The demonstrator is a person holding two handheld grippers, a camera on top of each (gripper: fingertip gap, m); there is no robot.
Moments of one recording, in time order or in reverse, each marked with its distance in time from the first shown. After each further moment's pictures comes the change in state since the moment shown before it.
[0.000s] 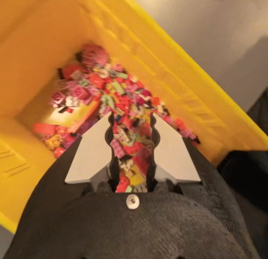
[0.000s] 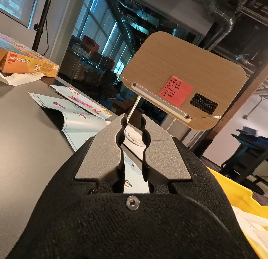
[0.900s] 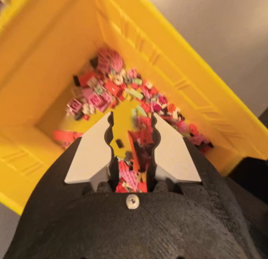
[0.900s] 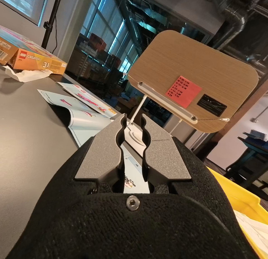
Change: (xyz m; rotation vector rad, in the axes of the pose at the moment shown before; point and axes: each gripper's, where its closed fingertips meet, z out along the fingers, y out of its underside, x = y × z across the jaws) left arm -0.024 -0.013 0.005 -0.080 -0.012 0.025; right arm -0.009 0.001 0.002 -0.008 -0.048 -0.011
